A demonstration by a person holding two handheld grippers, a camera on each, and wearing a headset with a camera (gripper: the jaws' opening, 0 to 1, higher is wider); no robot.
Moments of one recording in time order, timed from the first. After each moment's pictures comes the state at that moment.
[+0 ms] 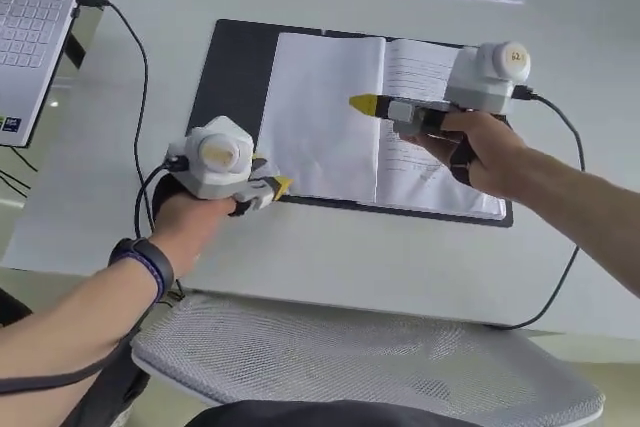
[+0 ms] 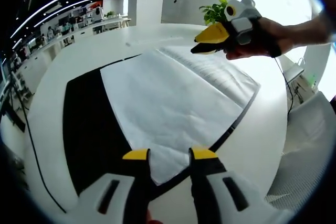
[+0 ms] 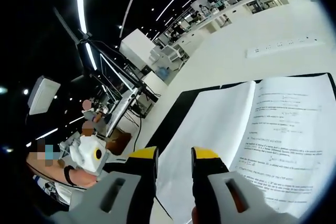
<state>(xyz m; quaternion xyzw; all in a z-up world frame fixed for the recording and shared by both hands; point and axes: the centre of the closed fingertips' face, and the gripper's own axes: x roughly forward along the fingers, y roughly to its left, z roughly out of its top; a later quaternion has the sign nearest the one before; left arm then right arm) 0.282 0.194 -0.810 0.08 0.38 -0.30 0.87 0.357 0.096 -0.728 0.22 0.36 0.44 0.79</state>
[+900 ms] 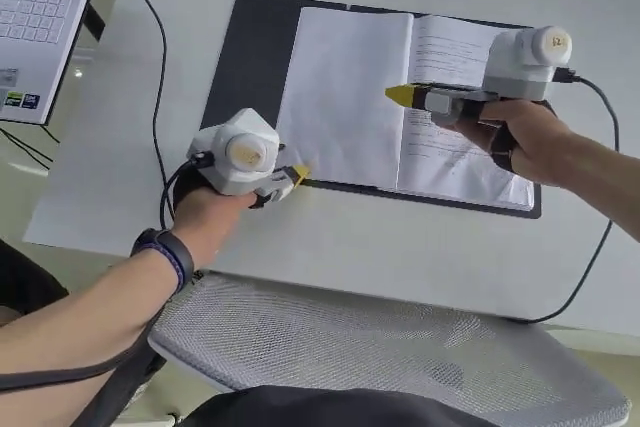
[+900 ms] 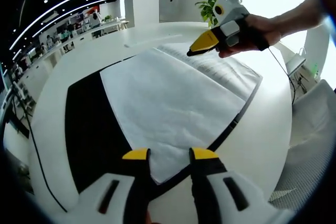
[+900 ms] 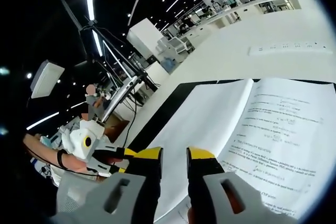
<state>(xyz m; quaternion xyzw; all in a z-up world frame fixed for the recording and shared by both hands) 0.282 0.192 -0.808 0.10 0.36 -0.29 0.88 0.368 0.088 -0.755 0.18 0.37 0.48 0.78</state>
